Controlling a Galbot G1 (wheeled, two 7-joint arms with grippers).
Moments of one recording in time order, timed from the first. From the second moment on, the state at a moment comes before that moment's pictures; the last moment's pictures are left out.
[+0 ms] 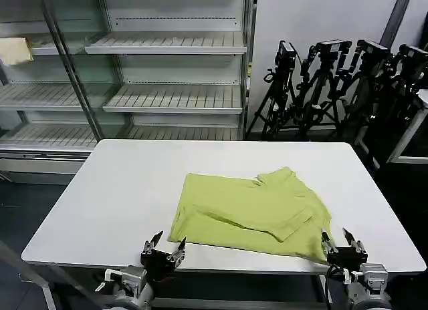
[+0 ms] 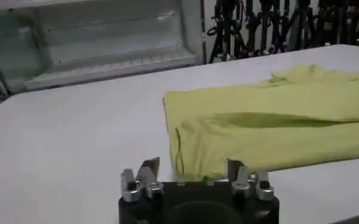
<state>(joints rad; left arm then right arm) 1.43 -1.07 -0.20 -2.24 -0.36 0.57 -0.35 -1.62 1.22 0.69 2.32 0.34 -0.56 0.24</state>
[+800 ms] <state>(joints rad) 1.39 -1.07 -0.19 -2.19 -0.41 0.57 -0.35 -1.62 1.22 0.69 2.34 0.34 -0.57 0.24</state>
